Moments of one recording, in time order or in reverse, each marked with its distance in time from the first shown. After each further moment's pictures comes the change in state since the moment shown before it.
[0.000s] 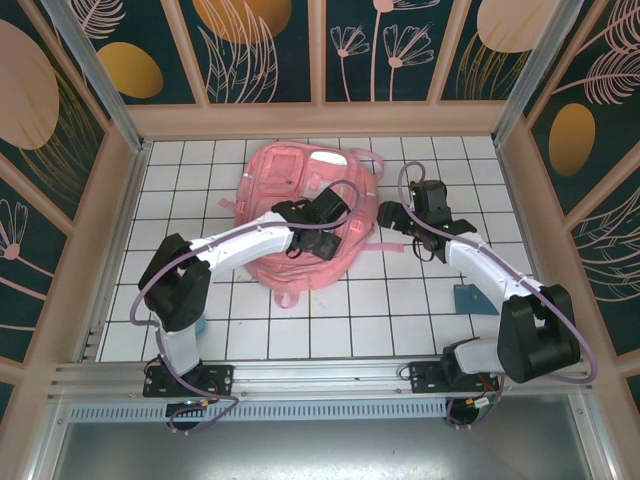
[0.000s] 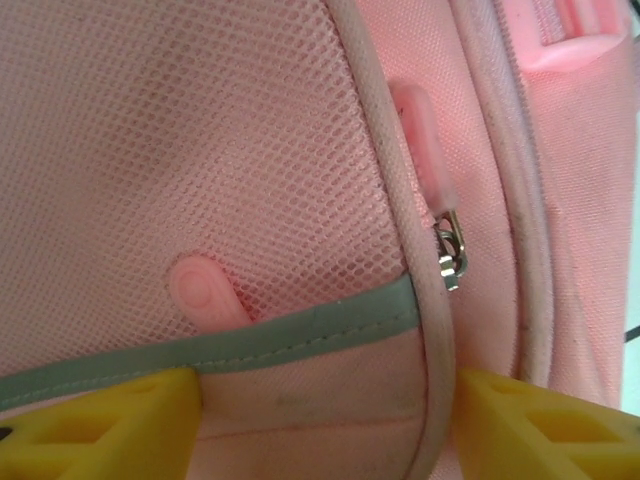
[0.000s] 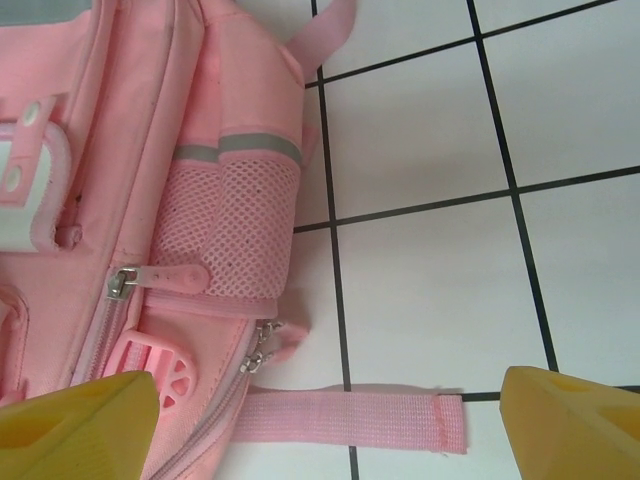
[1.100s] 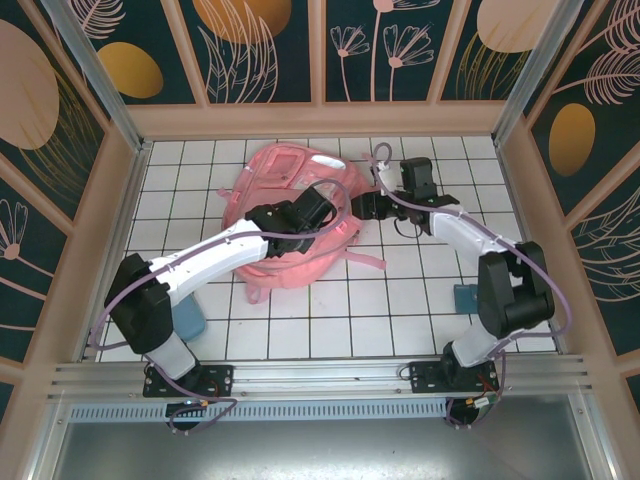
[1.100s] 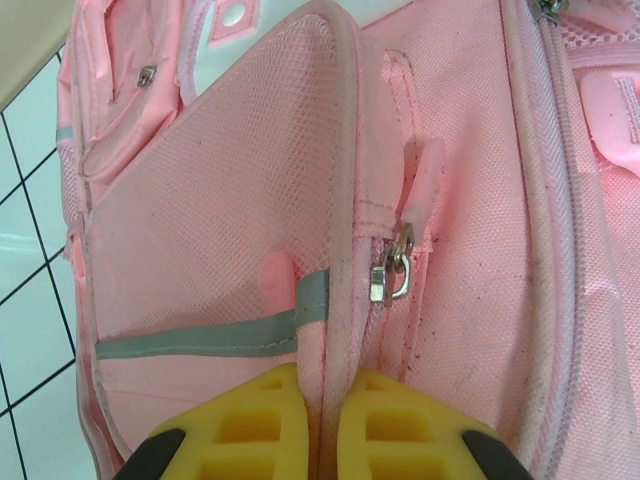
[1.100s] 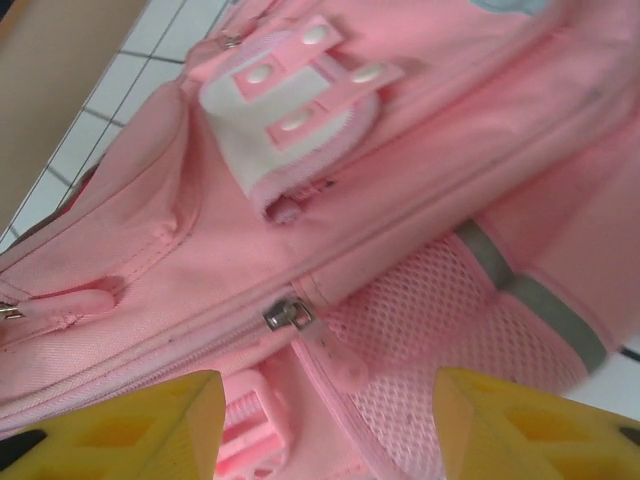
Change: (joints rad) left arm -0.012 -0.222 -0.100 0.009 -0.276 0.178; right arm -0.002 0.283 0.230 0.090 -0.597 -0.337
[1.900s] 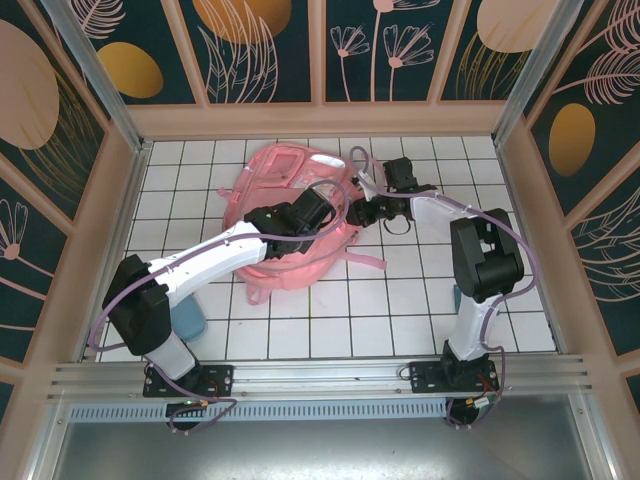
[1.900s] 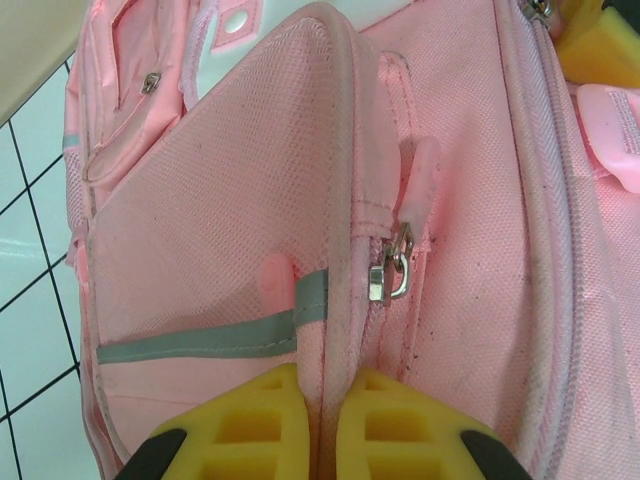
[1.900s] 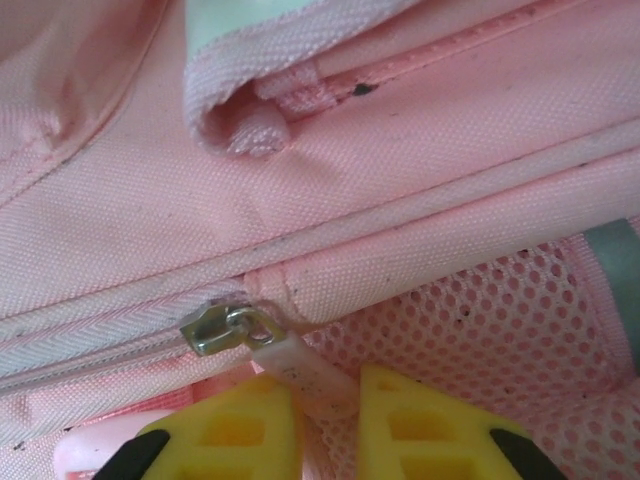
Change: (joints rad) left arm 0.000 -0.007 -0.019 0.033 -0.008 0.003; right arm 0.011 0.254 0.143 -0.099 -0.150 -0.236
